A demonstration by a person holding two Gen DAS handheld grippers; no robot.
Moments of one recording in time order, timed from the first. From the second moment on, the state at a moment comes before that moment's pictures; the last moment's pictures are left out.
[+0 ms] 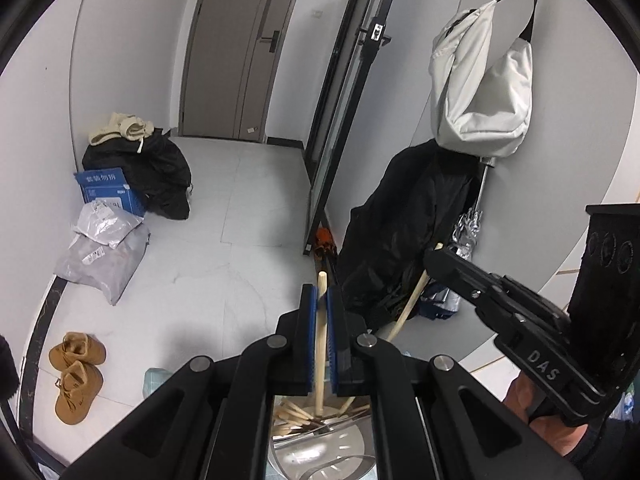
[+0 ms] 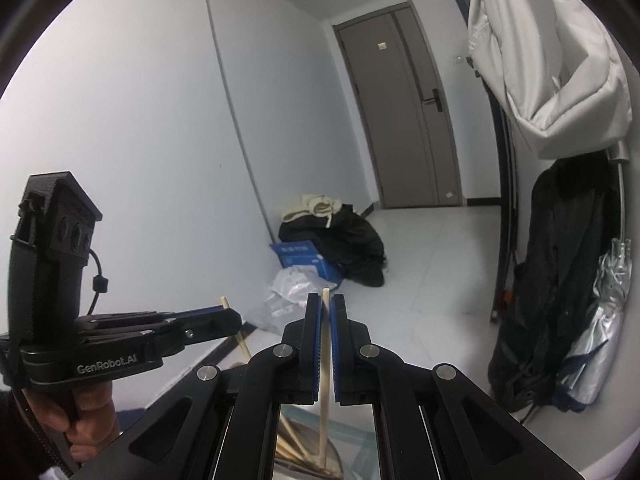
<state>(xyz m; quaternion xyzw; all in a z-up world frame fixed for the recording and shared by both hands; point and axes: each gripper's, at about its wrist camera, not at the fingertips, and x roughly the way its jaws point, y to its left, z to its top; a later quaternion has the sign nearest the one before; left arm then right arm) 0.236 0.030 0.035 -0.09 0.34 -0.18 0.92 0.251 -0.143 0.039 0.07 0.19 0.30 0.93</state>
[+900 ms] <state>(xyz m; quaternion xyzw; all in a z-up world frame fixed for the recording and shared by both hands) 0.212 0.020 0.004 -0.06 0.35 -0.18 0.92 0.225 -0.130 0.008 0.02 0.22 0.33 0.92</state>
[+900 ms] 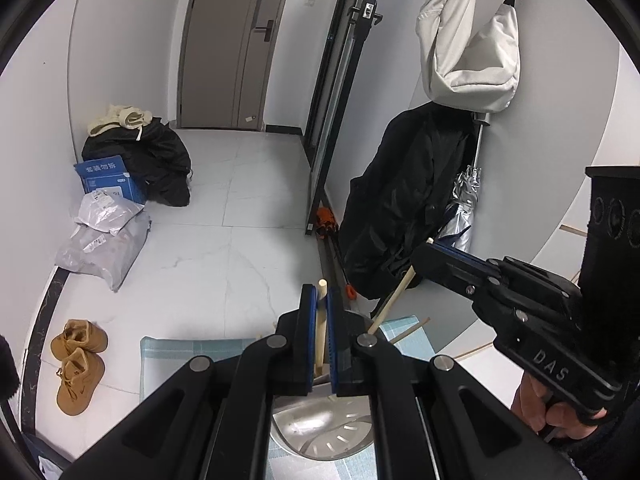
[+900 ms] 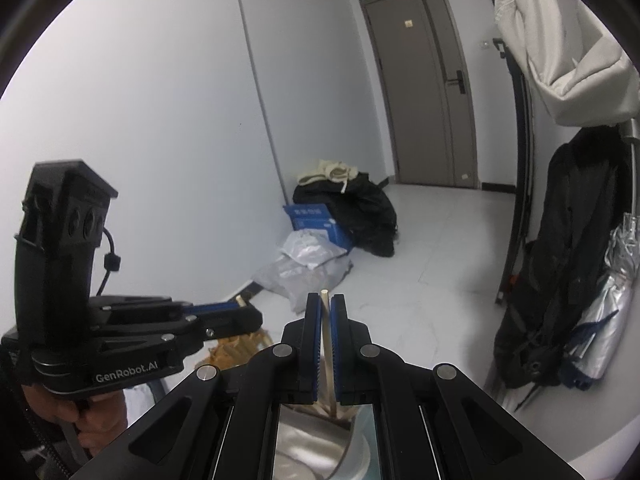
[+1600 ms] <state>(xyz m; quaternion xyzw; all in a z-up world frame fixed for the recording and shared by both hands) 0.192 0.007 -0.014 -0.02 0.36 -0.18 0.91 0.215 -0.125 -0.032 0.00 0.28 0.33 0.90</state>
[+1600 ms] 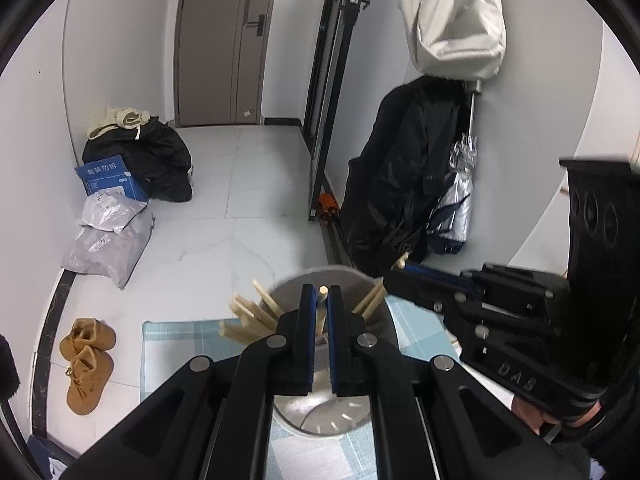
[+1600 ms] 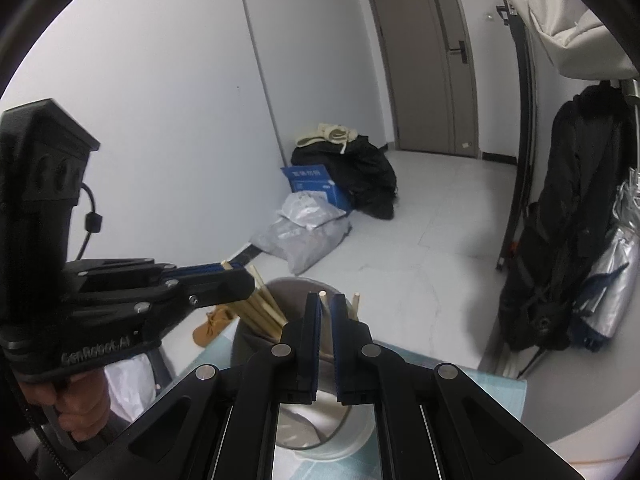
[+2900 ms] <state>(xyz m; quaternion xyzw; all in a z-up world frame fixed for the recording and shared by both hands) 0.028 0.045 0.024 -0.07 0.20 -0.03 0.98 0.007 -0.198 -0.008 0.09 0.13 0.18 0.97</state>
